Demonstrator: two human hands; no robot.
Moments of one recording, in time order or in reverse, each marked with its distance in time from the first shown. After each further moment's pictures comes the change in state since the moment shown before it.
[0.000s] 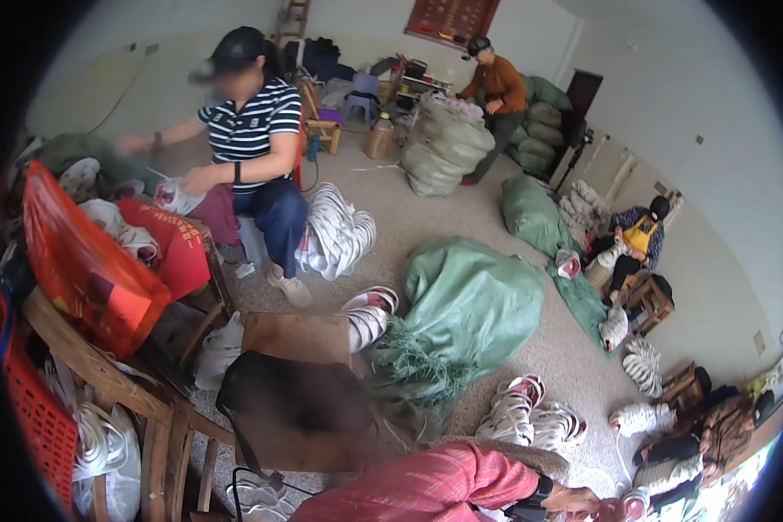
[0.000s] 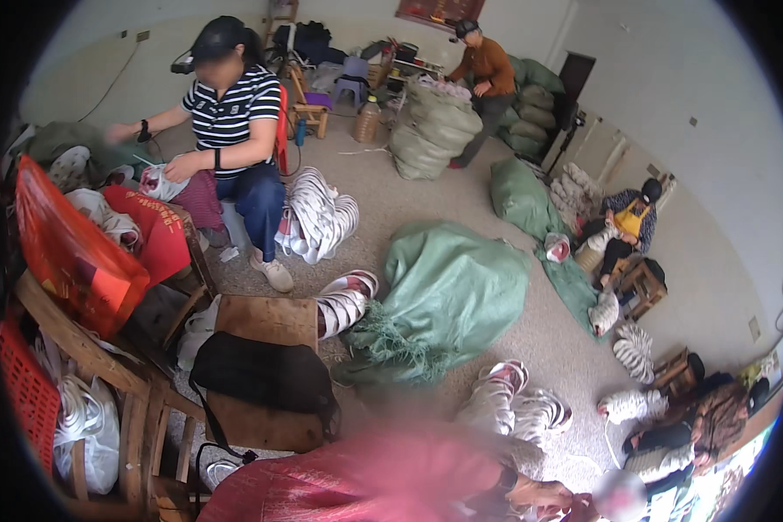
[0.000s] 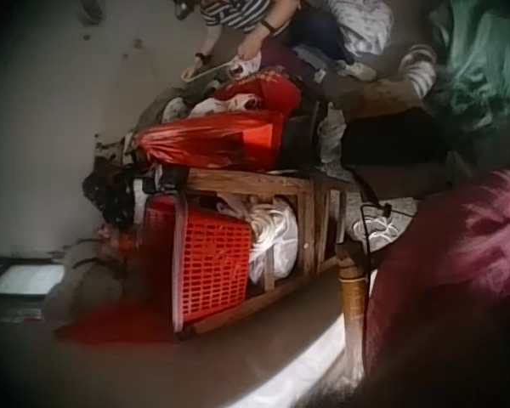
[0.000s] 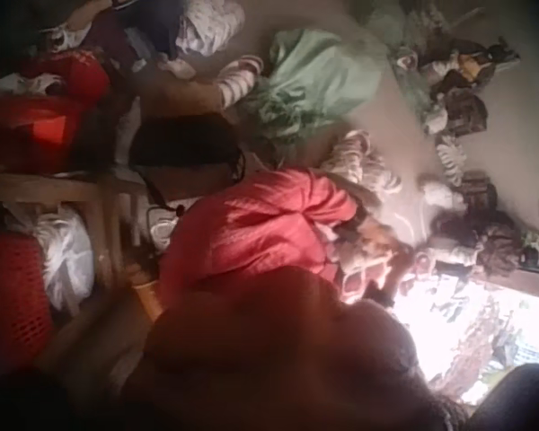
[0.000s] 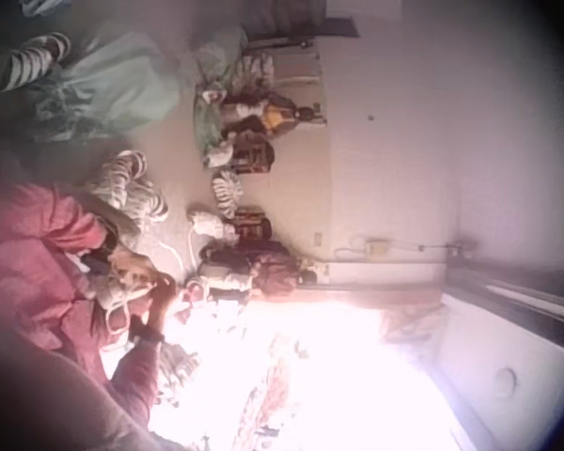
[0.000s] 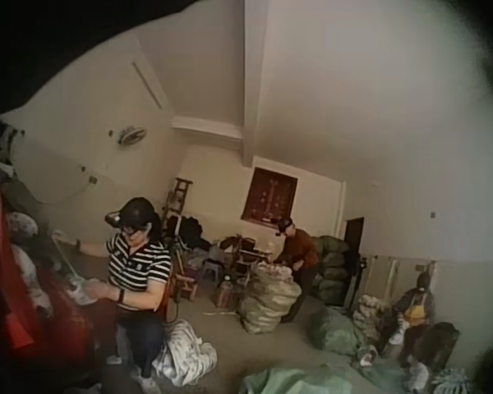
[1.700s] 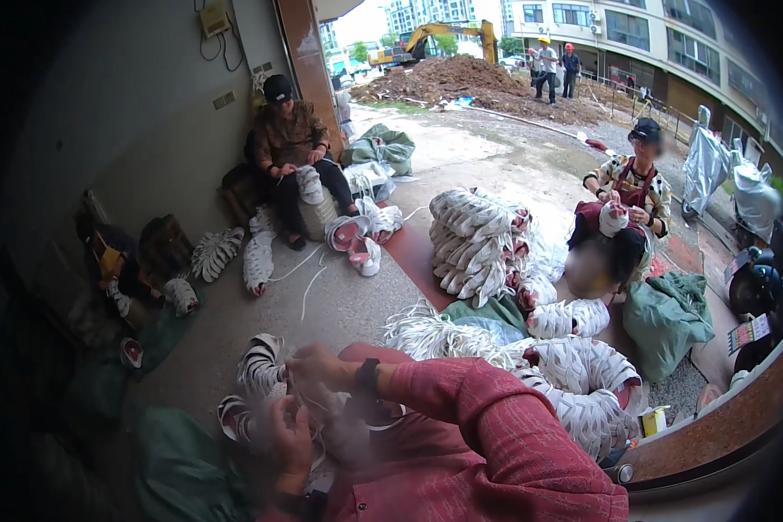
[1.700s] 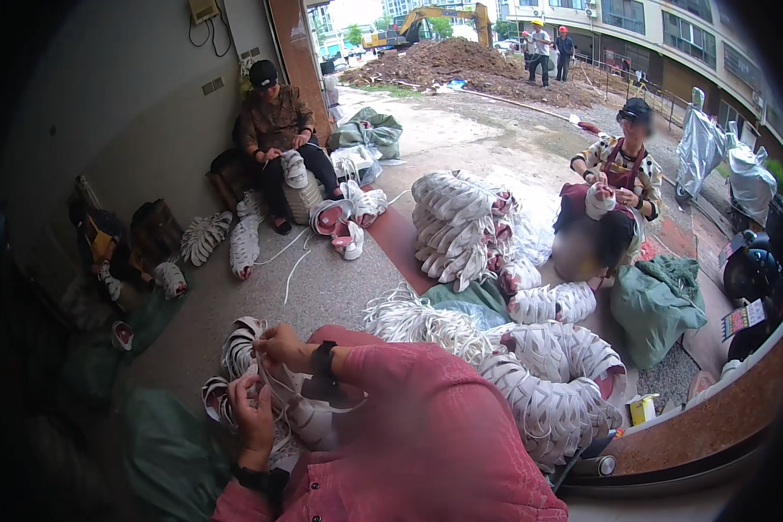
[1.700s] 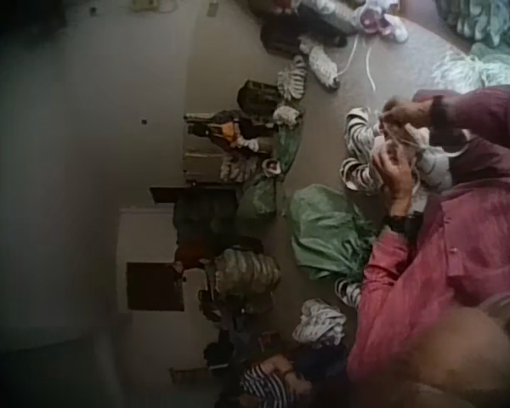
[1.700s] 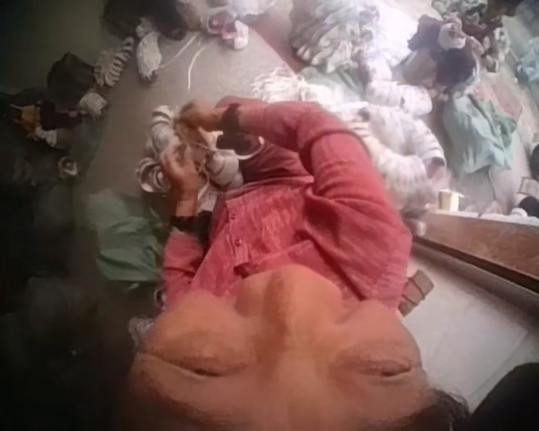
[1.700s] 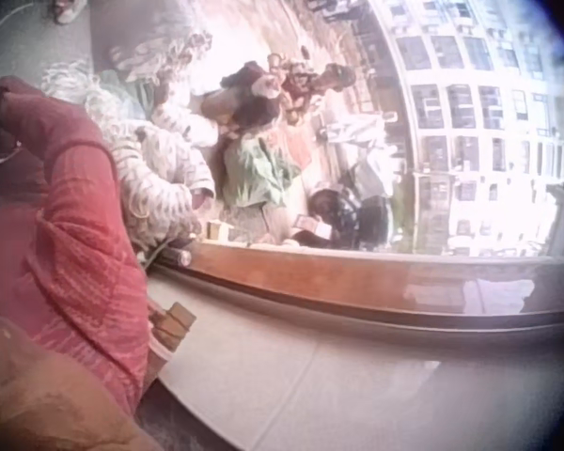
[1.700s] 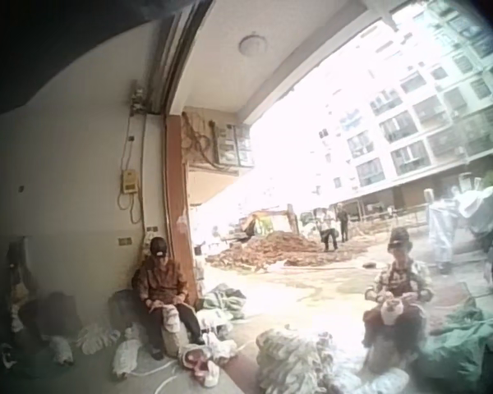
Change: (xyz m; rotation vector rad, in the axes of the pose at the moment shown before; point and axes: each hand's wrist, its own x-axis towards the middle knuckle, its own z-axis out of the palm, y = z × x) left_hand -0.016 0.049 0.051 0.763 0.068 0.057; right_hand -0.017 0.016 0.010 0.770 0.333 0.358
